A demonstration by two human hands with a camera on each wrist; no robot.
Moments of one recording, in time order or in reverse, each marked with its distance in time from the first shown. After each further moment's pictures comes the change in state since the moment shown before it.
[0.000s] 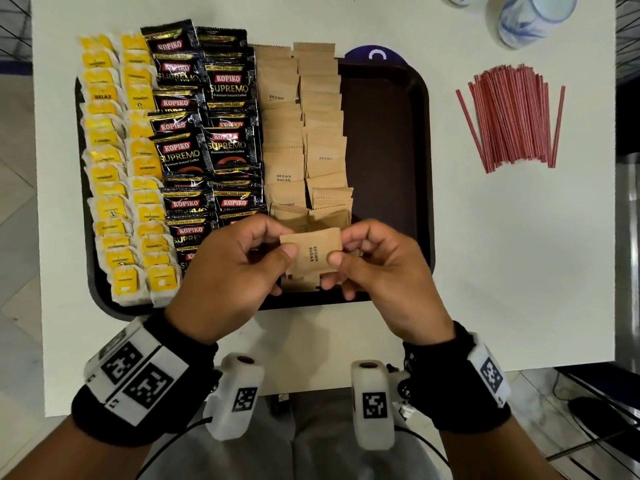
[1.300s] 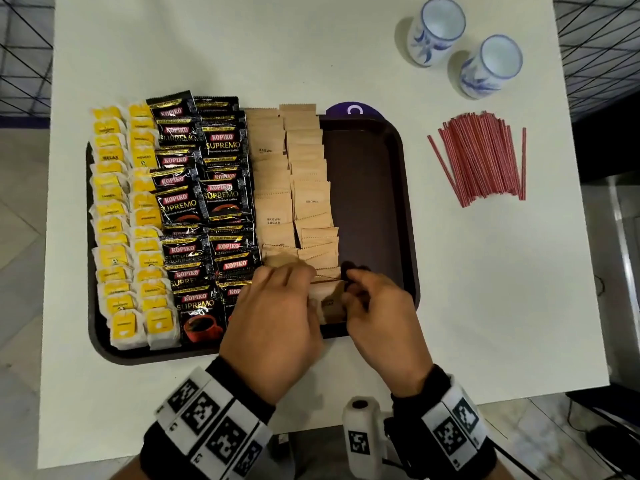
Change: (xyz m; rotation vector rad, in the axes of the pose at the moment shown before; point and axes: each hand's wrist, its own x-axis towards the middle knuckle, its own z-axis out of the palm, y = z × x) left_hand -0.003 0.011 0.046 0.841 -0.022 0.164; right_hand -0.006 0.013 -0.006 -0.843 0.259 -0.086
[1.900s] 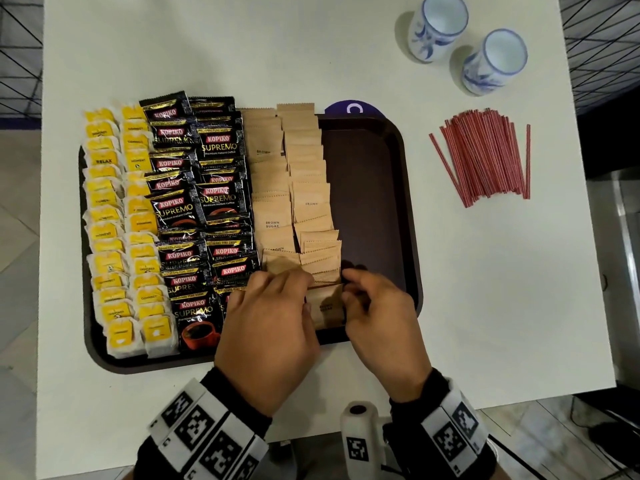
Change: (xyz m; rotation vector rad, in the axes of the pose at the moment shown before) left_hand -0.004 0.000 0.000 0.028 0.039 -0.048; right_hand 0.001 -0.002 0.001 0.047 0.003 0.028
